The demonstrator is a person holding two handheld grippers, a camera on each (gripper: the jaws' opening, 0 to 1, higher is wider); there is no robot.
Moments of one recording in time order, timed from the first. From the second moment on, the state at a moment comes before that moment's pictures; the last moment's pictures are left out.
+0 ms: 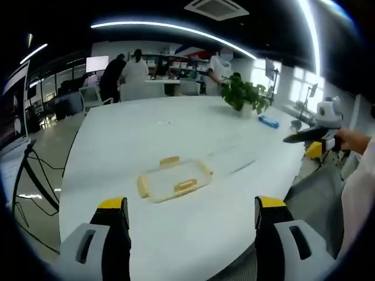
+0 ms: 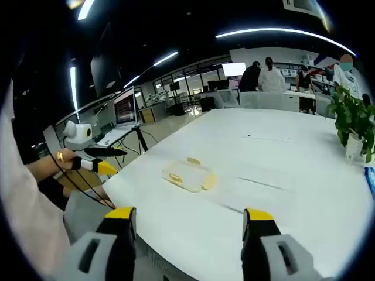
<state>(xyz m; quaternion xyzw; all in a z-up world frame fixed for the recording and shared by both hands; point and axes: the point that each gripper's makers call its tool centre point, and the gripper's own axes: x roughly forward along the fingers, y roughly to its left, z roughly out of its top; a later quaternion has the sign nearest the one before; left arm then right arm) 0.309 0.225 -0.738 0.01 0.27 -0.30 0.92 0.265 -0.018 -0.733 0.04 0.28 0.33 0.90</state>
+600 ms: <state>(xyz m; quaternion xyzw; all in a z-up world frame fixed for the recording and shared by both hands) 0.312 0.213 -0.741 0.02 0.27 -0.32 0.91 0.266 -0.012 -0.739 0.02 0.30 0.33 0.90</state>
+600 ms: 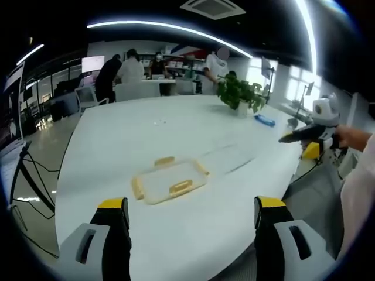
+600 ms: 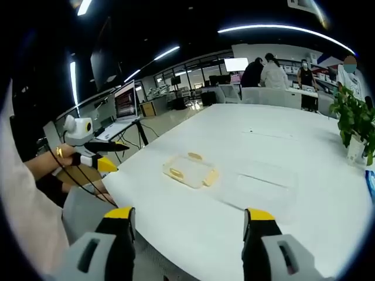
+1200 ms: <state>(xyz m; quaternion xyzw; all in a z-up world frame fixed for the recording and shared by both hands) 0.314 0.209 -0.741 0.02 0.27 -0.32 0.91 0.269 -0.014 -0.739 0.04 0.29 0.32 0.90</state>
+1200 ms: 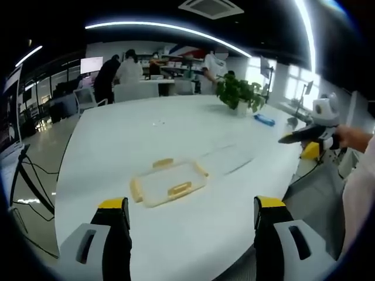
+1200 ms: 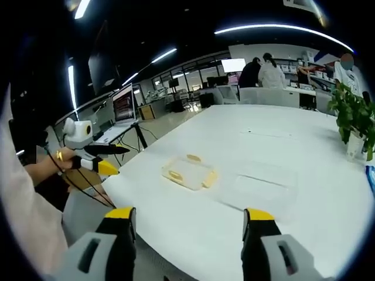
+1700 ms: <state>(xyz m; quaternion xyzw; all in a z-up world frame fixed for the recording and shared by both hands) 0.311 0.216 -0.748 0.03 0.28 -0.31 0.91 0.266 -0.014 -0.748 0.03 0.30 0.32 0.90</state>
